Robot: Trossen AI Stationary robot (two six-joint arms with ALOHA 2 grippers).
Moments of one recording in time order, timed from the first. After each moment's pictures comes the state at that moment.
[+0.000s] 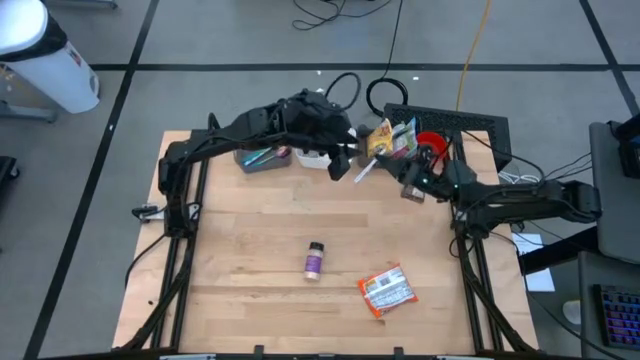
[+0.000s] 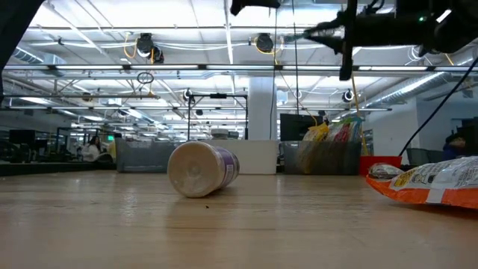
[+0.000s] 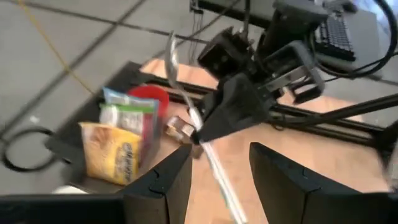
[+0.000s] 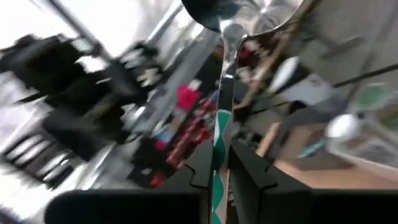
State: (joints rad) left arm 0.21 1.90 2.17 -0.76 0.07 -0.09; right arm -0.24 0.95 0.39 0.79 0.19 0.98
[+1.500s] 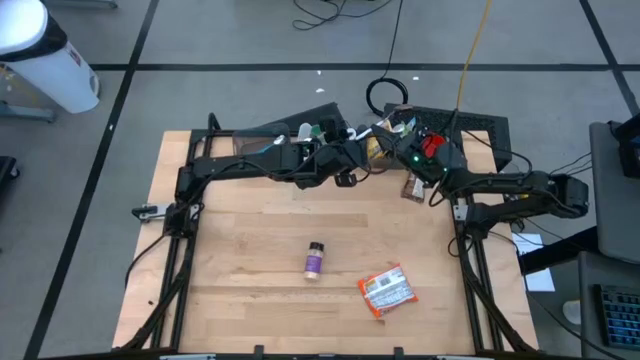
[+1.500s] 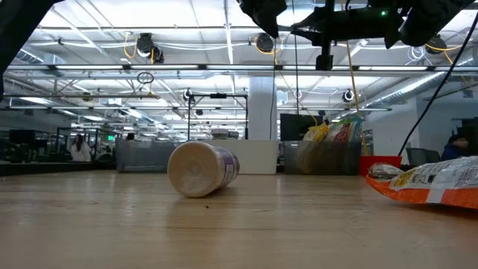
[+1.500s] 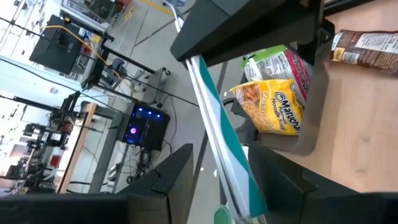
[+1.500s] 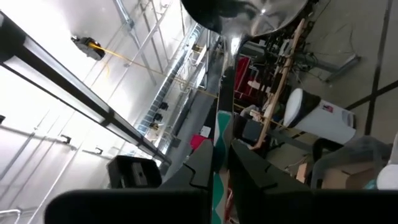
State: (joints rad) left arm 0.05 2.04 2.18 -0.75 -0.77 0.44; right arm -0.33 1.14 0.58 0.89 0.28 1.17
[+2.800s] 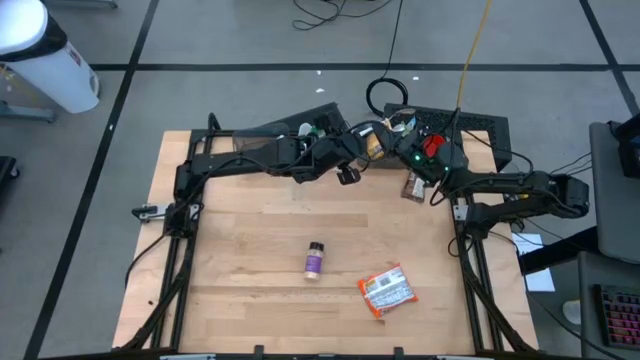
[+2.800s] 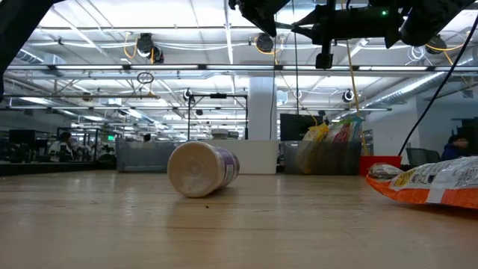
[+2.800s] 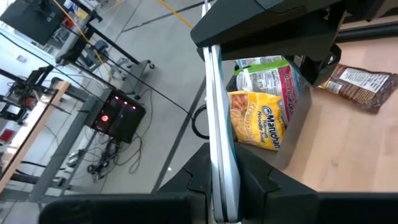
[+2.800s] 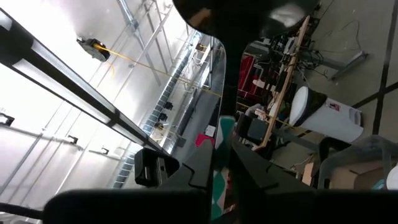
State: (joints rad) left arm 0.08 2.03 2.17 -0.76 -0.69 0.25; right arm -0.33 1.14 0.58 0.90 0.26 1.18
